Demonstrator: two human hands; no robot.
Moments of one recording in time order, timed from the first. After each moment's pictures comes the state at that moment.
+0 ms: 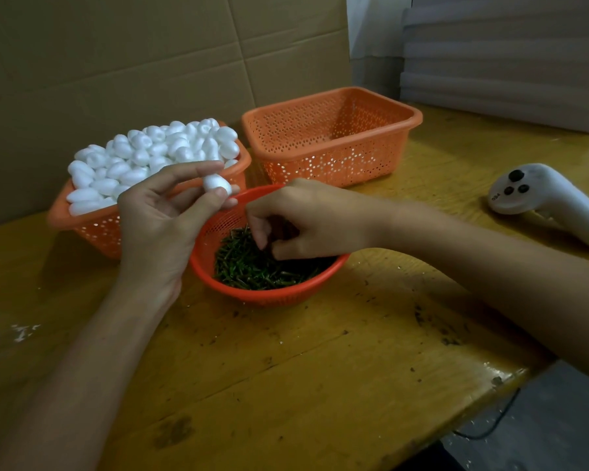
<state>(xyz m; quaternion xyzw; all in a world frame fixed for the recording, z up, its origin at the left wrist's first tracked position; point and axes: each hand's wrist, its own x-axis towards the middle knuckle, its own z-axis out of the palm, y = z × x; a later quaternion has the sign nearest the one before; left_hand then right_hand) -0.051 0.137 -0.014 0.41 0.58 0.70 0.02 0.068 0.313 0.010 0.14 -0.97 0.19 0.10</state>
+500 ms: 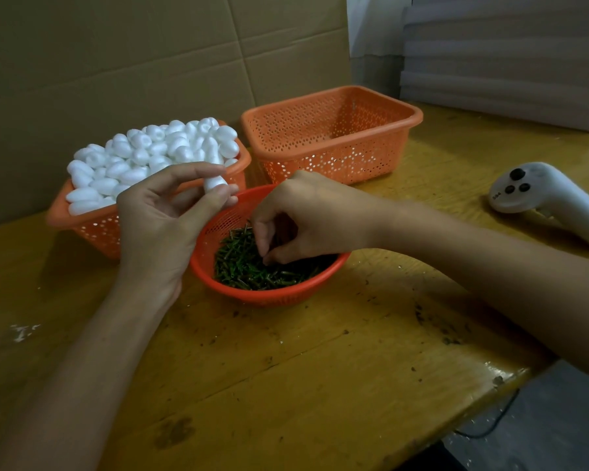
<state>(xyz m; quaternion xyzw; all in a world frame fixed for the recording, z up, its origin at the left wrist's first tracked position) -0.052 0.137 -0.015 0.41 0.59 0.70 0.02 0.068 0.312 0.010 0.14 -0.96 0.18 0.13</state>
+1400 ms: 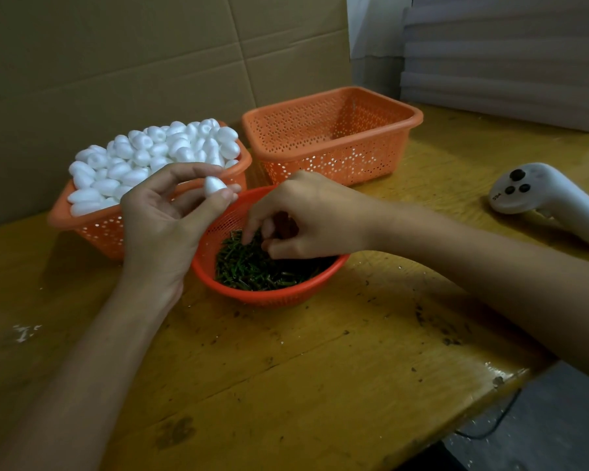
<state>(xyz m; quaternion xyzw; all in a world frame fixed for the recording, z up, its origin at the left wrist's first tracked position) -0.049 0.138 -0.014 0.40 0.59 0.70 0.02 0.069 0.310 0.010 0.12 -0.97 0.17 0.14</state>
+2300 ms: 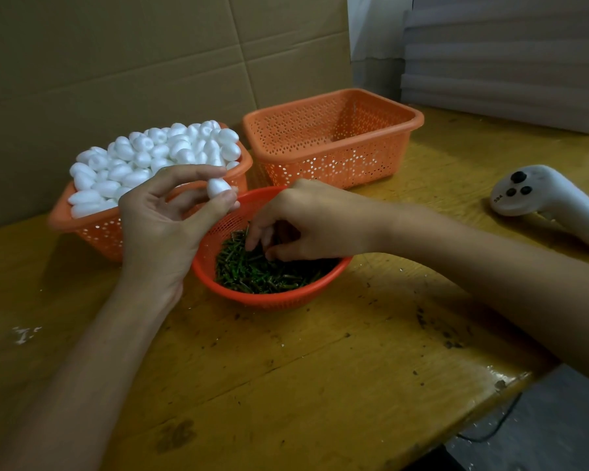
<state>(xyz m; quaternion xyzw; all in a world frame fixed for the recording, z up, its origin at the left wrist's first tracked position) -0.052 0.136 -0.014 0.41 0.59 0.69 0.00 0.067 0.311 0.010 0.12 -0.97 0.18 0.10</state>
